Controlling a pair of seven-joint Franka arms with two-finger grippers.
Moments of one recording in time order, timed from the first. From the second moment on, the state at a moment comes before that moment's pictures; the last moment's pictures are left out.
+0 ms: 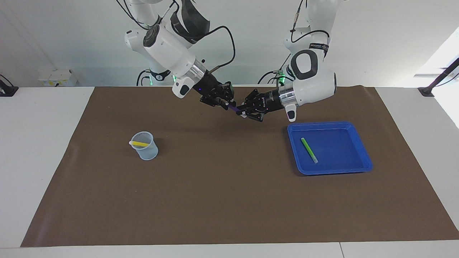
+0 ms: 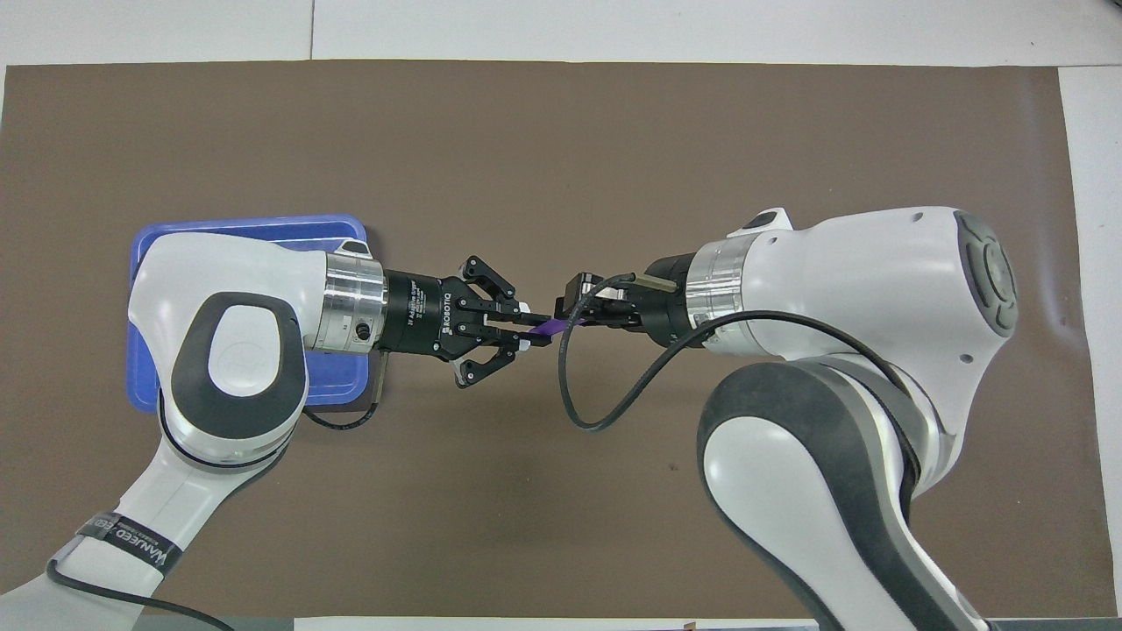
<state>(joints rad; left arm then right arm) 0.01 0.06 -0.47 -2.06 -1.21 2.07 -1.39 0.36 0.00 0.09 -1.93 0.71 2.19 0.28</state>
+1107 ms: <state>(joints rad) 0.09 0.03 -0.45 -2.00 -0.71 2.09 -1.41 0.07 0.04 0.08 -1.58 0.32 1.61 0.00</state>
